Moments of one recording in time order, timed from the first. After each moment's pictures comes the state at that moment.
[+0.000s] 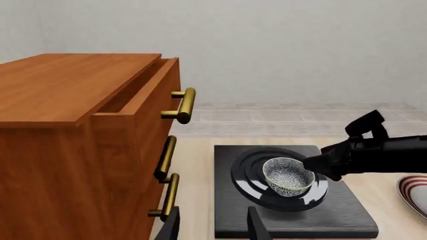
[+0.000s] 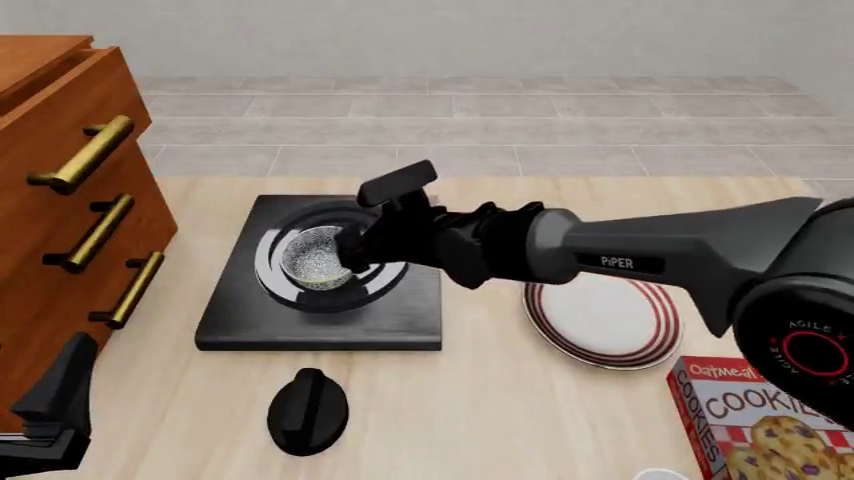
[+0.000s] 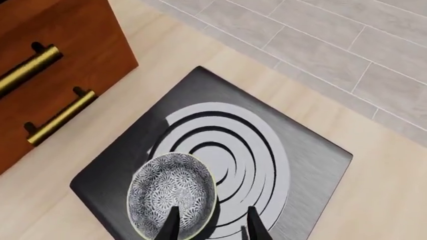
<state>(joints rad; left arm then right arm) 0.00 0.01 0.00 0.00 0.00 0.72 2.03 -1.36 -0.07 0.07</state>
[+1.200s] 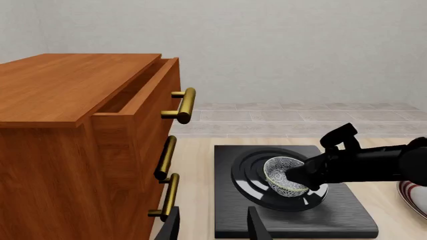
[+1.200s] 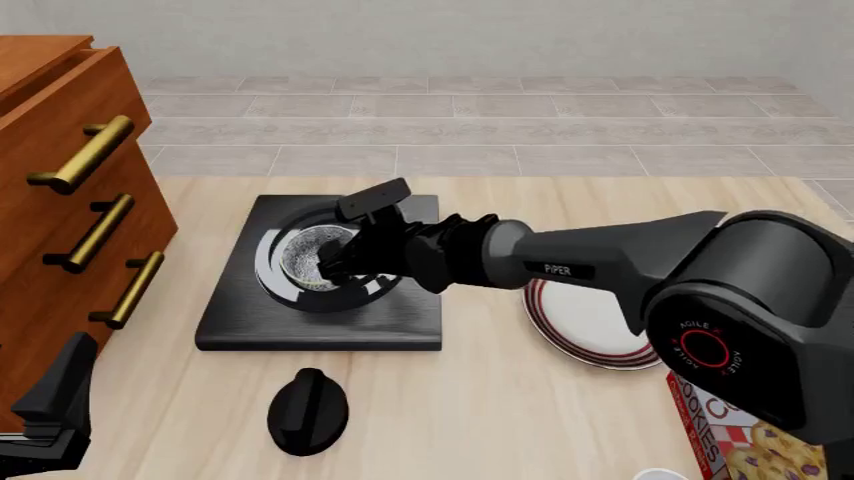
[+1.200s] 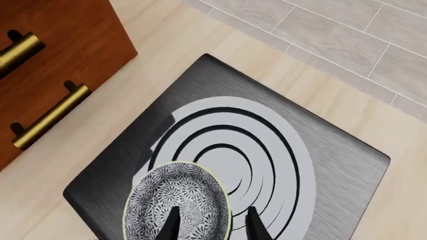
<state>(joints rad) 0.00 0.01 0.00 0.00 0.00 0.75 2.18 -1.50 -0.02 0.04</state>
